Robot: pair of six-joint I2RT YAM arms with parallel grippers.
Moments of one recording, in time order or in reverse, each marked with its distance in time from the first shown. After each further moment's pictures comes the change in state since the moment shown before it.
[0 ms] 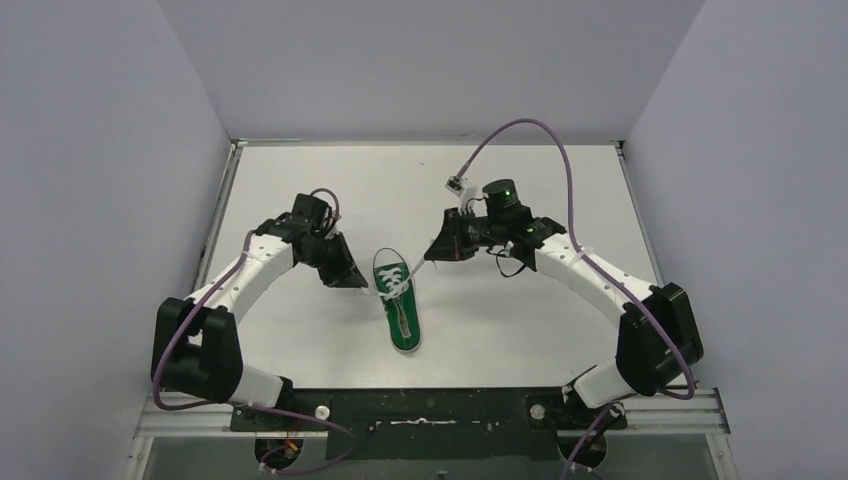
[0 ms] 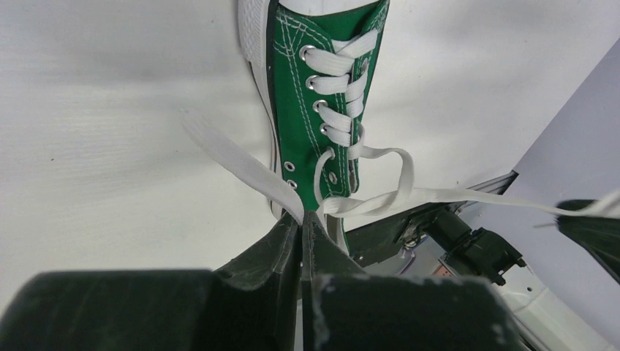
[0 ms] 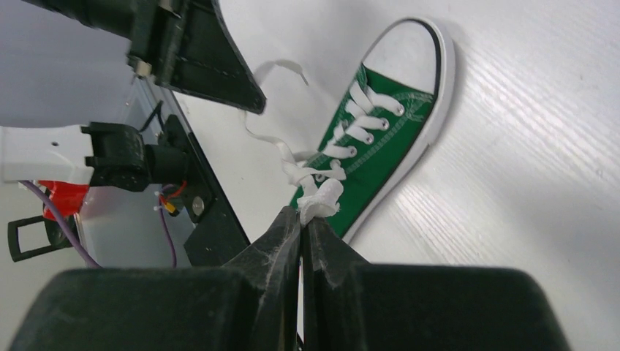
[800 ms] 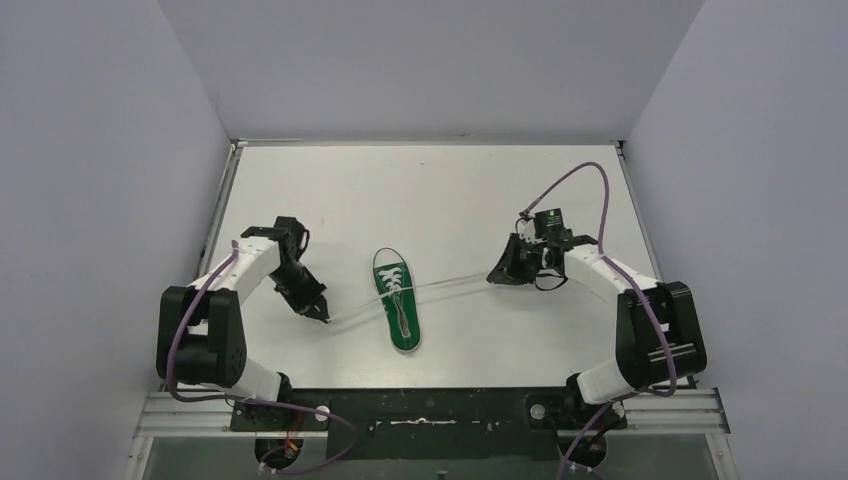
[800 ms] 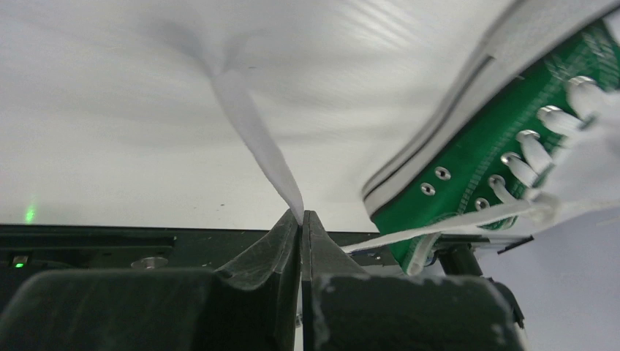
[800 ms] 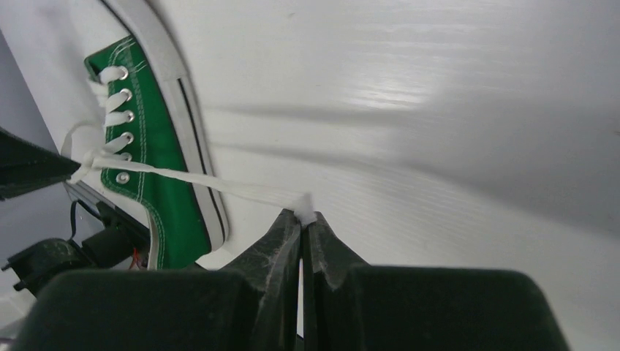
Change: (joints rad) left arm 0.156 0.049 -0.087 -0.276 -0.196 -0.088; right arm -0.300 0.002 -0.240 -0.137 0.186 0.169
